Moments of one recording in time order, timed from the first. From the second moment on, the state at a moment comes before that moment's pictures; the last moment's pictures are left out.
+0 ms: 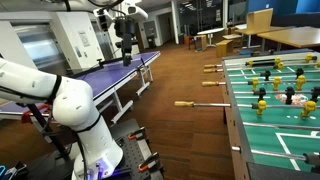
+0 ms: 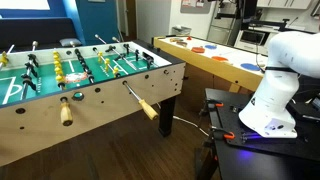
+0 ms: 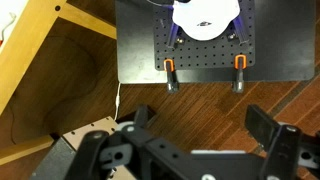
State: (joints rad) arm 0.01 -0.82 0.13 -2.42 -0.11 1.31 0.14
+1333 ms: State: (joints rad) arm -0.06 -0.70 0.12 -2.76 -0.02 2.16 0.46
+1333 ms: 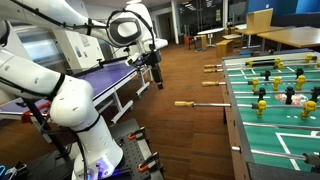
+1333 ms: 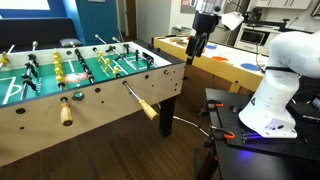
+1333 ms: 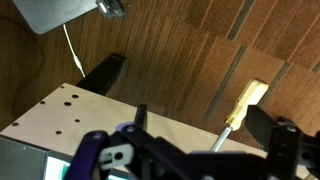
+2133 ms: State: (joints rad) arm -0.10 -0.55 0.18 -2.79 -0.03 2.38 0.55
